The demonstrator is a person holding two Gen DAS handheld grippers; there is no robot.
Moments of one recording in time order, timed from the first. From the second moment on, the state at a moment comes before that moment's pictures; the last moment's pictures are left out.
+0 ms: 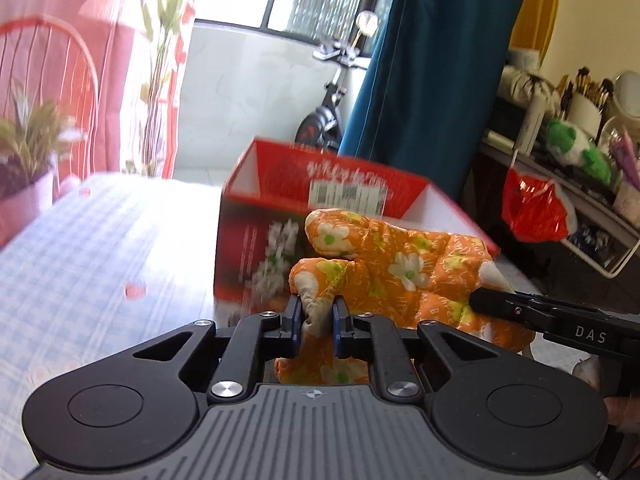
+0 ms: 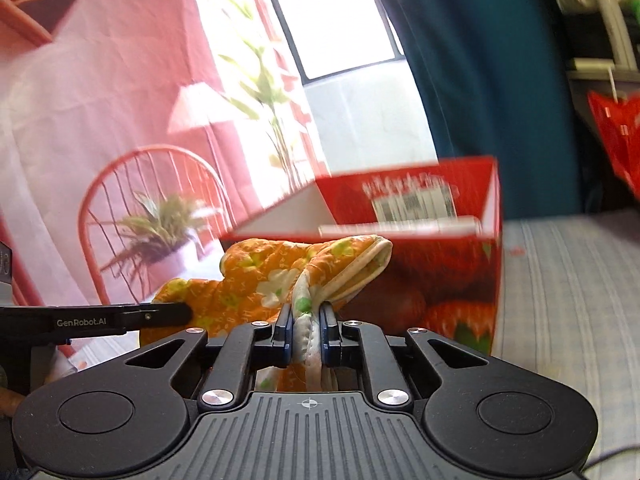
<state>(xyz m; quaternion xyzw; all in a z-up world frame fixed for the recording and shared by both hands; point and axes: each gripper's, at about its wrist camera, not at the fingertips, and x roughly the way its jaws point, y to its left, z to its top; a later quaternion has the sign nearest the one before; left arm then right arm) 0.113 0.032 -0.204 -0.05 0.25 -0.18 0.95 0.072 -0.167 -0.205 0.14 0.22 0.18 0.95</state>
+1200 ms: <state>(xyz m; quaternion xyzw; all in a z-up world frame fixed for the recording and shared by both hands) 0.347 -0.058 -0.193 0.08 0.33 -0.19 0.92 0.300 -0.204 -0.203 0.06 0.34 0.10 0.93</state>
